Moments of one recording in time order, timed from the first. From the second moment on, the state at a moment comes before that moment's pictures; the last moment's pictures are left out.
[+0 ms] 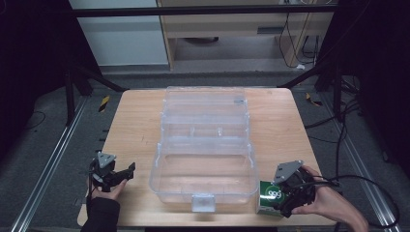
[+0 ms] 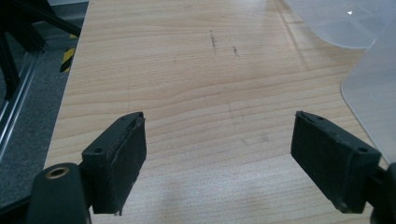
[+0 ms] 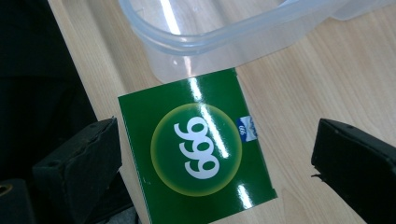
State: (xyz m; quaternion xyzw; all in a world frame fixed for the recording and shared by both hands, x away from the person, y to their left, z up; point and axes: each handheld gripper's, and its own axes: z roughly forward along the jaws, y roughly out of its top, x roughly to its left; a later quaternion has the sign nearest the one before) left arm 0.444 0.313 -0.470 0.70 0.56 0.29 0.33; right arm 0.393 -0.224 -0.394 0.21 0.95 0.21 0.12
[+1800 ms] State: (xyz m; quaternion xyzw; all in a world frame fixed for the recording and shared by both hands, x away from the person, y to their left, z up) left arm 0.445 0.312 -0.470 0.70 0.56 0.29 0.33; right arm 0.407 -0.208 -0.437 0.16 0.98 0.13 0.05
